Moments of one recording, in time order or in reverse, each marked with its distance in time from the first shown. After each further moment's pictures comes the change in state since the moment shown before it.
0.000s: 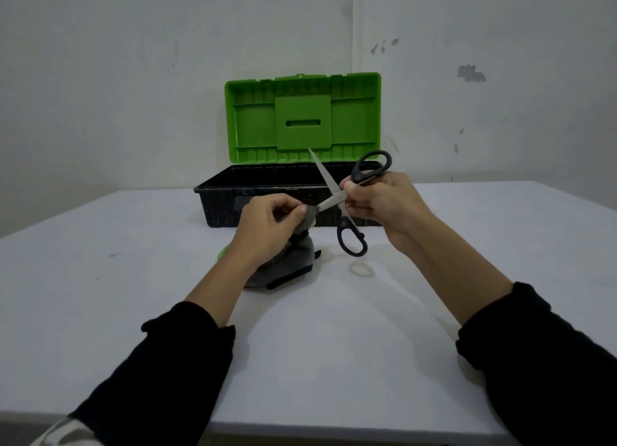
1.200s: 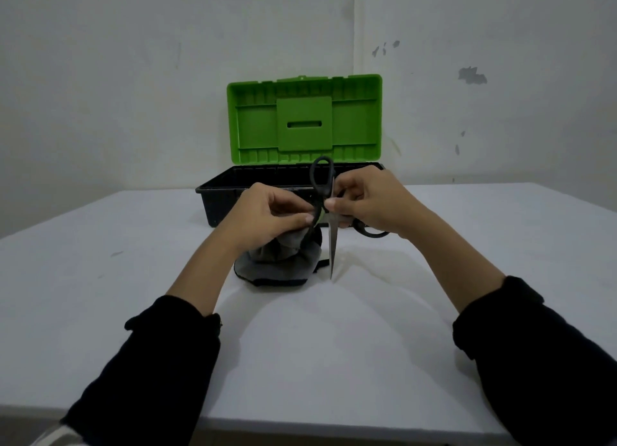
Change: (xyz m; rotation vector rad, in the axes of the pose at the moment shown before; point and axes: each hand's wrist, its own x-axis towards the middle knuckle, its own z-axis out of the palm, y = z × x) left_hand 0.007 0.015 -0.022 -0.049 -0.276 0.038; right_hand 0.015 0.002 -0.005 -0.729 -0.273 -0.337
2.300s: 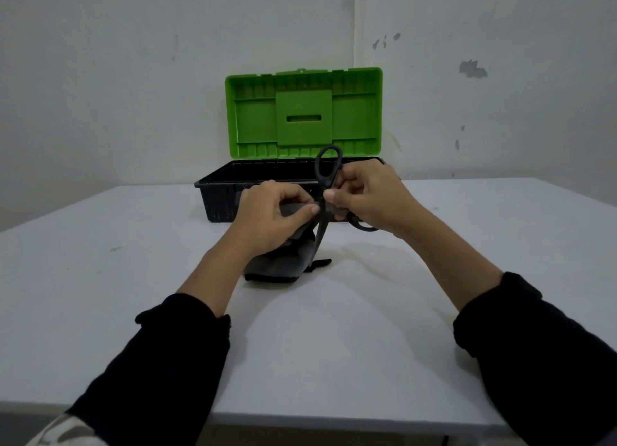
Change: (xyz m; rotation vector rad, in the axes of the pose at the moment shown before) left_hand -0.001 -0.006 0.010 0.256 0.156 0.150; right_hand -0.002 -0.001 0.008 0.002 0.140 -0.047
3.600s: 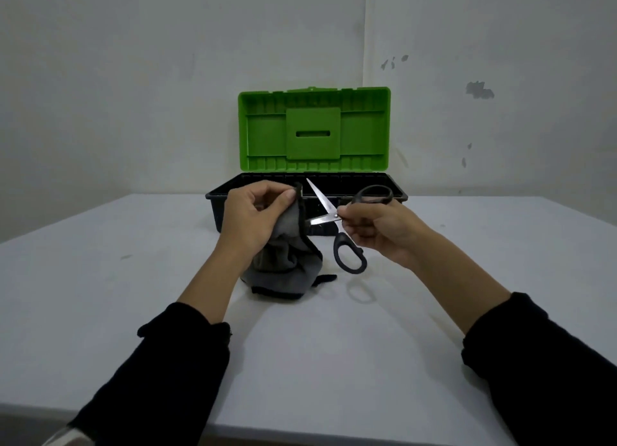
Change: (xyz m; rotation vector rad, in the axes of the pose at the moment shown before) left_hand 0.000 -0.009 -0.010 -0.452 0.316 -0.157; right_hand -0.007 0.001 0.001 0.773 -0.097 0.470
